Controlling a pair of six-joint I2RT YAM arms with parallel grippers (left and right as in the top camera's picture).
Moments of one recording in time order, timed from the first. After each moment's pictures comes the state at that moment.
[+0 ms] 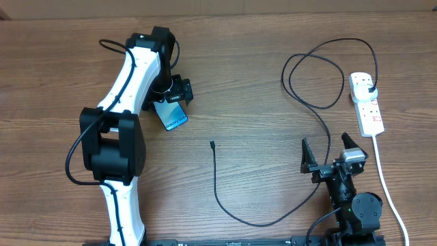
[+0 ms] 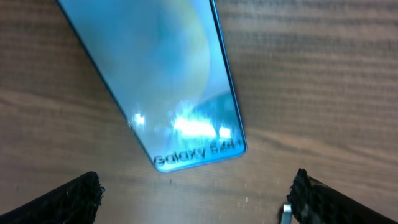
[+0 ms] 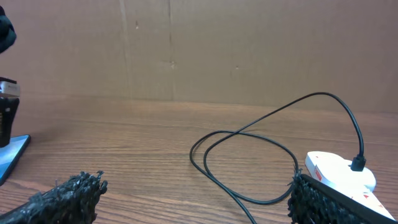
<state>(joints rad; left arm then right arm) -0.17 2.21 1.87 -1.29 0.06 -0.42 0.09 0.01 0.02 -0.03 -0.06 0.00</state>
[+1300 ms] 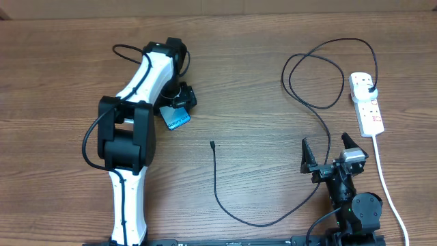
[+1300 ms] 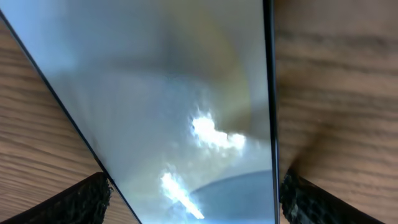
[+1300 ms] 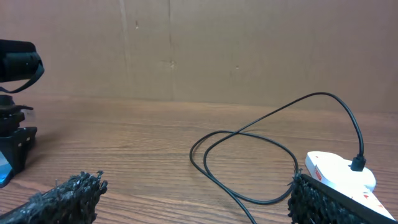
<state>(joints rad) -0.22 2.34 1.87 -1.23 -0.02 -0.52 0.09 0.01 0.02 -0.03 -0.06 0.00</state>
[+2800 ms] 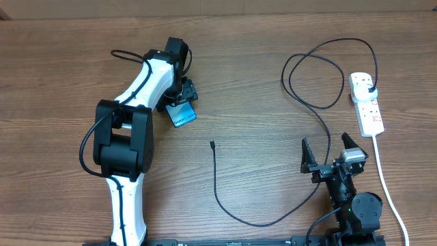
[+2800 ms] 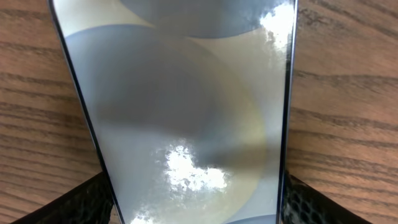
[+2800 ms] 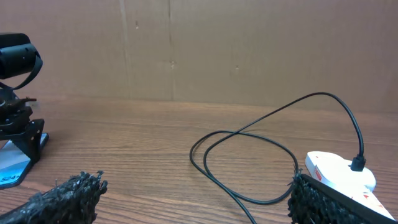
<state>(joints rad) -0.22 2.26 1.73 -0.98 -0.04 -0.60 0.09 0.01 0.02 -0.03 -0.06 0.00</state>
